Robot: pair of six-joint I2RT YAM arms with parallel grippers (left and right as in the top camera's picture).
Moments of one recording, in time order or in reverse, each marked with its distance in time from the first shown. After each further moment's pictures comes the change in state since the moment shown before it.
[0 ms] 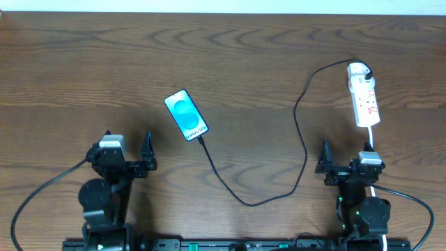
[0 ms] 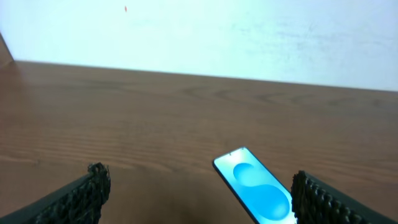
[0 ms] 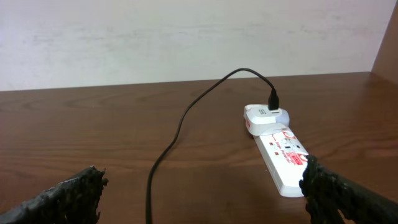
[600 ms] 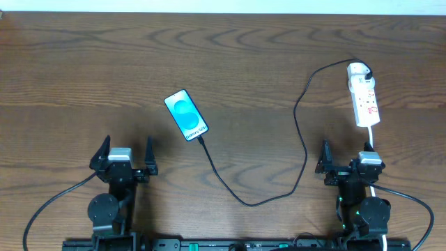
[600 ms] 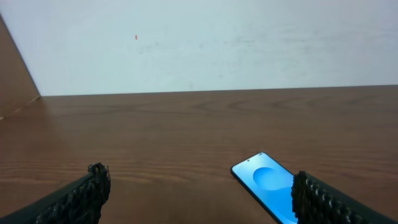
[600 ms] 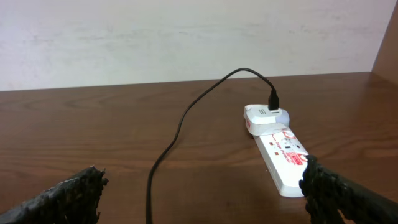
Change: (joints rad) left arm -0.031 -0.212 -0.170 0.072 -0.064 0.111; right arm 0.000 0.000 0.000 0.000 0.000 0.000
